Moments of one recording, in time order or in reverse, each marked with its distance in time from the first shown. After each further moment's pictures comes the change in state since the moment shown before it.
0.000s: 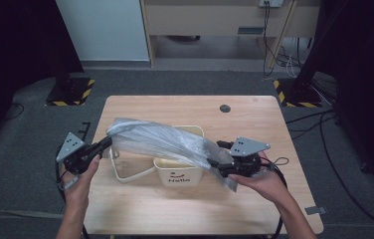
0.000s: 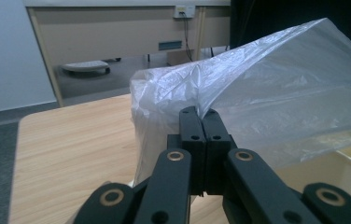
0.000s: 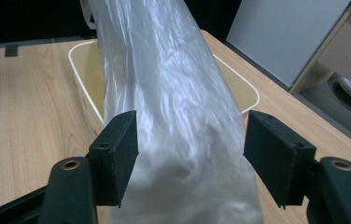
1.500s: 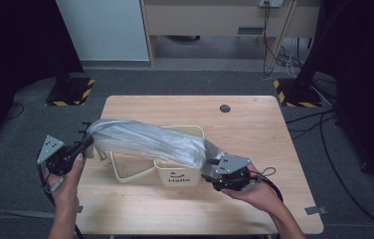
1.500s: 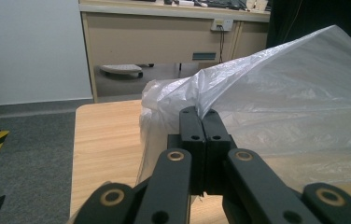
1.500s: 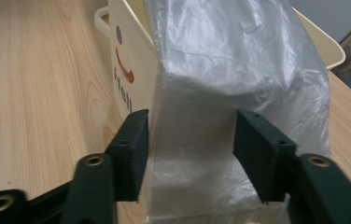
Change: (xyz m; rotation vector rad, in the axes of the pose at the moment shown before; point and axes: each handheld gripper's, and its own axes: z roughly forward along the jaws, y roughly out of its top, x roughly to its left) left arm 0.030 -0.010 -0.022 -0.055 0.121 -0.072; right arm 0.031 -0.028 0.026 0.132 0.052 -0.111
